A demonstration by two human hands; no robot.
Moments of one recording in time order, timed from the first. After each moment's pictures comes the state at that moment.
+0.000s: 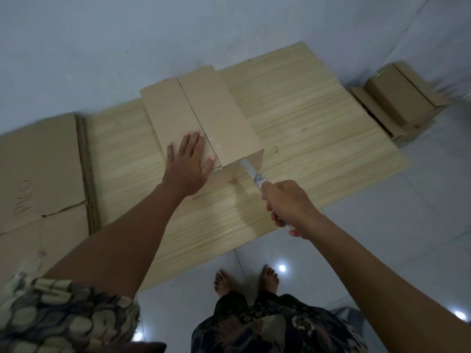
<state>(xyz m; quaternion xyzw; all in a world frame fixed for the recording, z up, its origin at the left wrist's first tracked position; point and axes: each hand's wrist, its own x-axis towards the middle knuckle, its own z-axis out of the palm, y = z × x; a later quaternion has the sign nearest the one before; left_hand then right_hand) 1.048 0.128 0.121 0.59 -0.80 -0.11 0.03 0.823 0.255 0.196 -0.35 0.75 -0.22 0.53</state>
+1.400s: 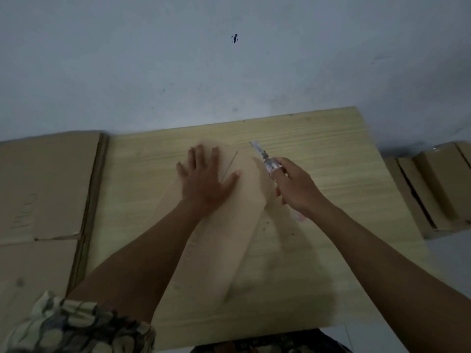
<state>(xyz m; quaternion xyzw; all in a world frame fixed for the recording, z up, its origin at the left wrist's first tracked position) 1.010 -0.007 0.128 0.73 -0.67 -0.12 0.03 0.788 0.002 0.187 -0.59 0.63 -0.24 0.45</state>
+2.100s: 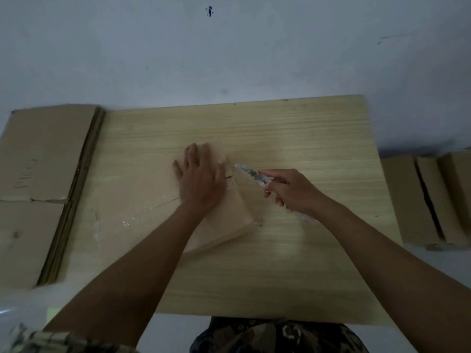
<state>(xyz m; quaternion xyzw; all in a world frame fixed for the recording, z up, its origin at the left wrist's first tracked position) 0.910 0.021 0.127 0.81 -0.56 -0.10 0.12 0.685 -0.017 0.158 -0.61 0.52 -0.11 0.58</state>
